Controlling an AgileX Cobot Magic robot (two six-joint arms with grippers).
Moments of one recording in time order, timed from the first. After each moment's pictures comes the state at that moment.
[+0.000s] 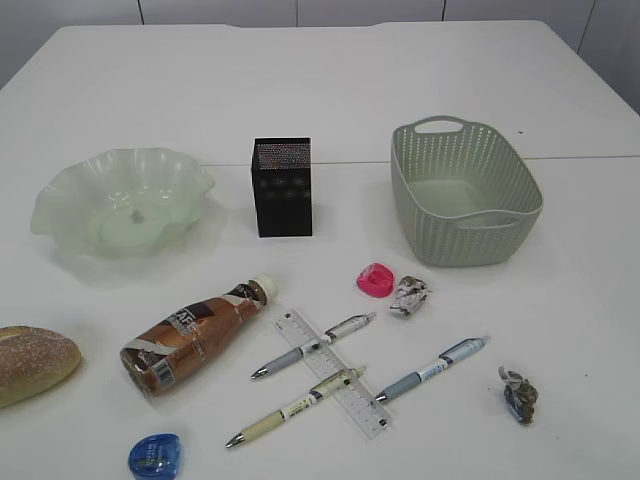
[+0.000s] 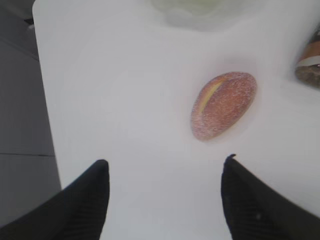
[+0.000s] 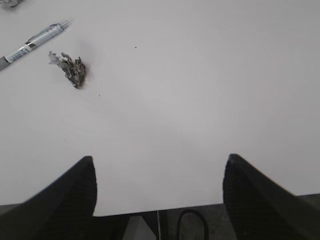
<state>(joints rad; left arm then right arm) -0.26 0.75 -0.84 0.29 1.11 -0.01 0.08 0.60 -0.64 -0.08 1.17 0.19</state>
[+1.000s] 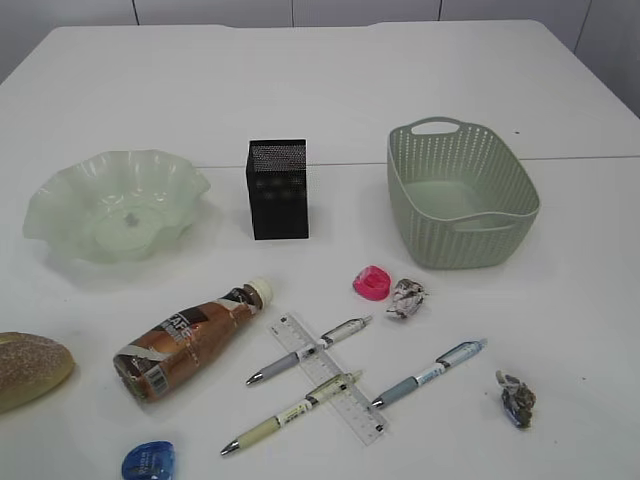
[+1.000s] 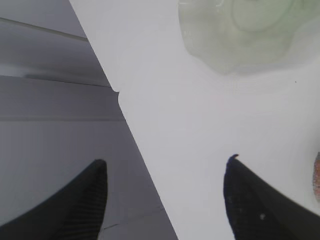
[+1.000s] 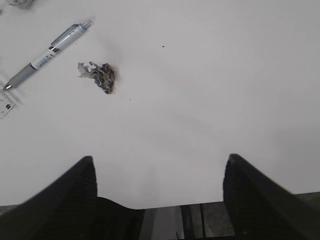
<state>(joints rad) -0.45 1.18 -0.88 0.87 0.88 -0.10 0.08 1.01 -0.90 0.02 1.24 0.21</state>
